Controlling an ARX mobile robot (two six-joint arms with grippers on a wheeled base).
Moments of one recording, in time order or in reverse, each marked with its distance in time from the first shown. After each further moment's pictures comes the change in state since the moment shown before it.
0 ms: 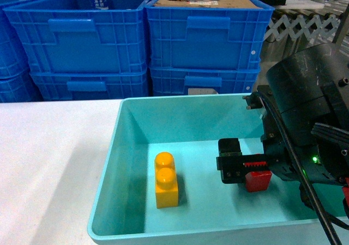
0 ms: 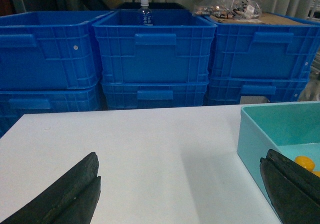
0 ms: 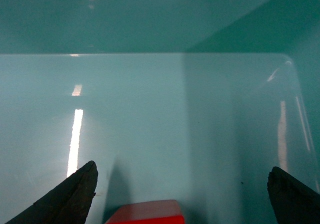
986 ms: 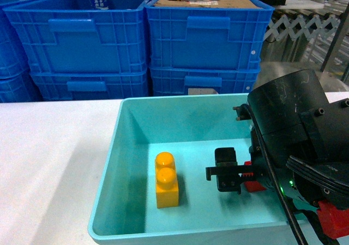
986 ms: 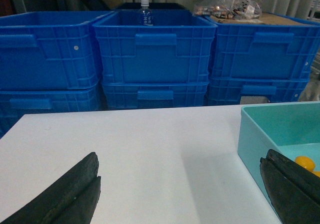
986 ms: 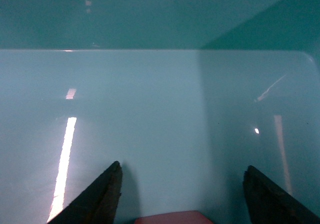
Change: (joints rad) left arm 0.000 0.000 0.000 0.000 0.000 0.000; right arm 0.037 0.072 -0.022 0.117 0.069 0.022
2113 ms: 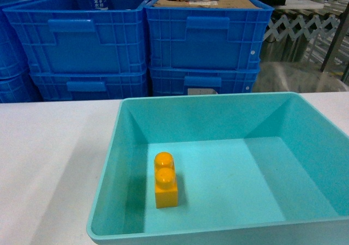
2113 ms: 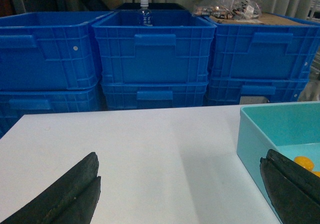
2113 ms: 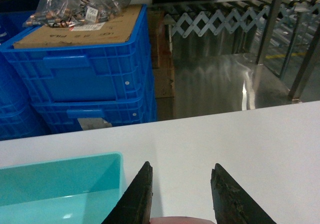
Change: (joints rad) left arm 0.000 0.000 0.000 0.000 0.000 0.000; right arm -0.557 -1.005 -0.275 -0.121 -0.433 -0.211
